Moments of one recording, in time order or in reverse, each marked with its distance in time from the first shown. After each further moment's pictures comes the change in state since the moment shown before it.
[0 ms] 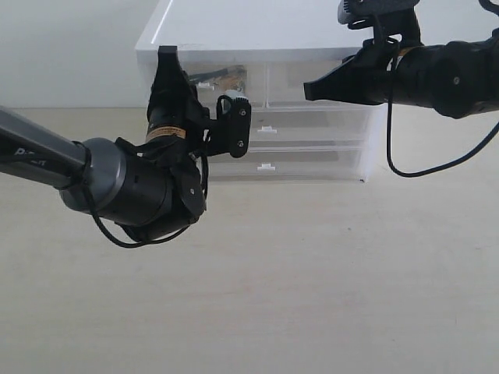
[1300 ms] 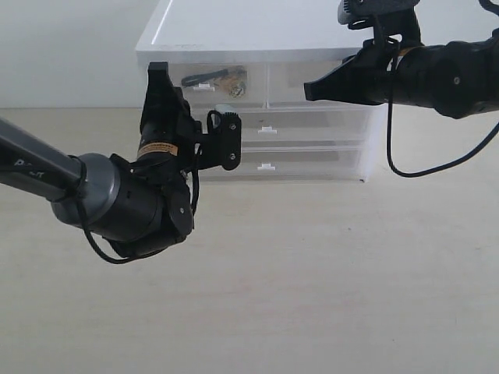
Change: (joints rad) left arm 0.010 0.010 0.071 0.044 -0.043 -0.107; right arm 0.000 0.000 0.000 0.000 -0.002 -0.004
